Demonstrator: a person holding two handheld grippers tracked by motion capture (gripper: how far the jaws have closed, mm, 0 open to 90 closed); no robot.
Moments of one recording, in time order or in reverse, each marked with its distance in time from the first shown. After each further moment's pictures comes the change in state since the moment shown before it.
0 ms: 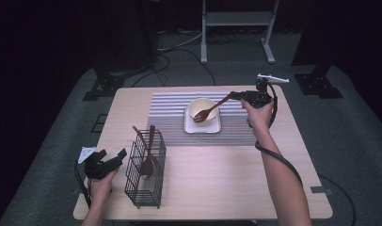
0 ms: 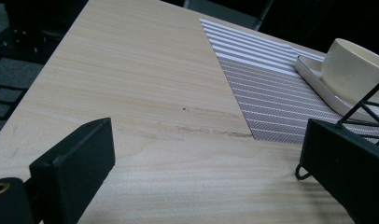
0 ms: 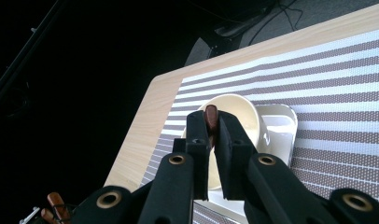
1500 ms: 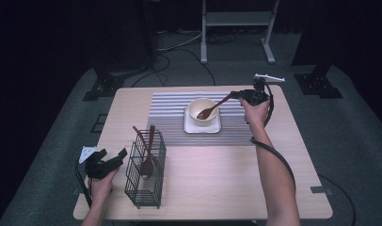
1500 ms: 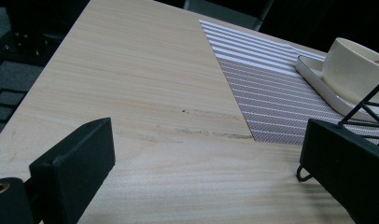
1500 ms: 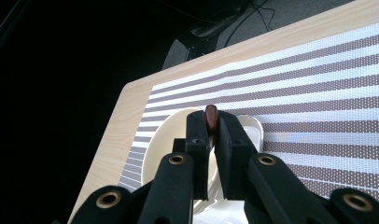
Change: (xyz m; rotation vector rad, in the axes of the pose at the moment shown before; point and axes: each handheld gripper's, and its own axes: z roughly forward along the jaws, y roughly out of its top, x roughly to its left) left arm -0.002 0.000 0.001 -0.004 0.005 0.011; right arm -0.024 0.011 0.025 -0.003 -0.088 0.030
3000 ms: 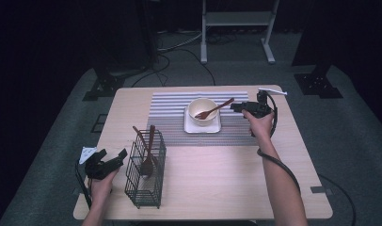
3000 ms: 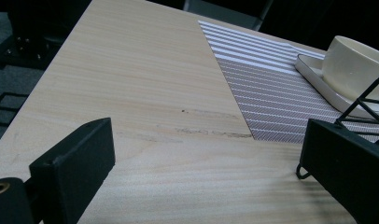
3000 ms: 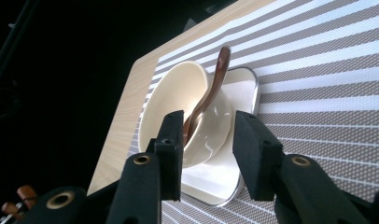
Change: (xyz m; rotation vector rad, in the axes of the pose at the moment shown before) left arm -0.002 -0.001 -0.002 -0.003 0.002 0.018; right arm -0.032 -0.033 -0.006 0.075 0.088 0.062
